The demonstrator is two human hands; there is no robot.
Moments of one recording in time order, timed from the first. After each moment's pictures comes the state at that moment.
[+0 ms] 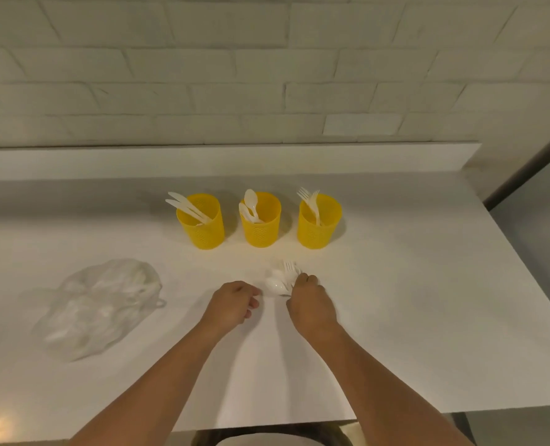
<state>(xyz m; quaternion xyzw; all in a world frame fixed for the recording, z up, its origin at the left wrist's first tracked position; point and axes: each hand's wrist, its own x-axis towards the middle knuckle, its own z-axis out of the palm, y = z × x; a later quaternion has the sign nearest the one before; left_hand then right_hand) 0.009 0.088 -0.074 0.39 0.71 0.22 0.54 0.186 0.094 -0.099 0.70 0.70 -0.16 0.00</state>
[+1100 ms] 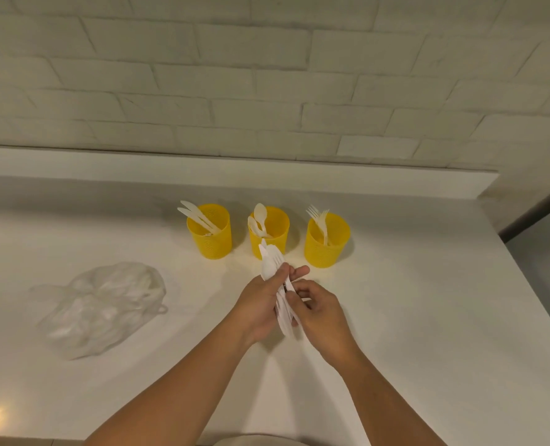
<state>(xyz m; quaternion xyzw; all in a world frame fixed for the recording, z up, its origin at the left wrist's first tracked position) 0.069 0.105 -0.032 0.20 0.45 0.44 0.75 0.201 0.084 -0.043 0.57 0.52 -0.52 -0.37</state>
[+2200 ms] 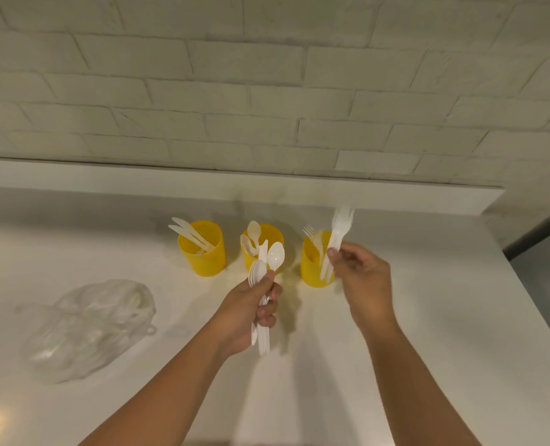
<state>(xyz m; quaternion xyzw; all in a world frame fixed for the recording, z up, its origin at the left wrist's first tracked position) 0.054 0.129 -0.020 0.21 0.44 0.46 0.75 0.253 0.172 0.001 0.58 0.44 -0.43 -0.54</state>
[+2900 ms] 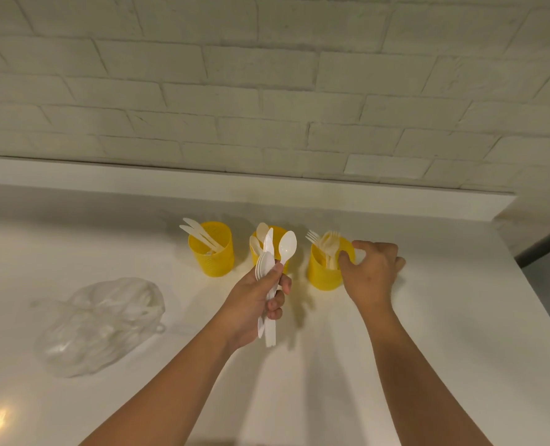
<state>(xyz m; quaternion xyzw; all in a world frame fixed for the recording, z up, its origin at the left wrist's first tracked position) 0.054 0.130 0.002 0.27 0.44 0.48 0.71 0.257 0.209 -0.028 0.75 0.54 -0.16 -0.33</state>
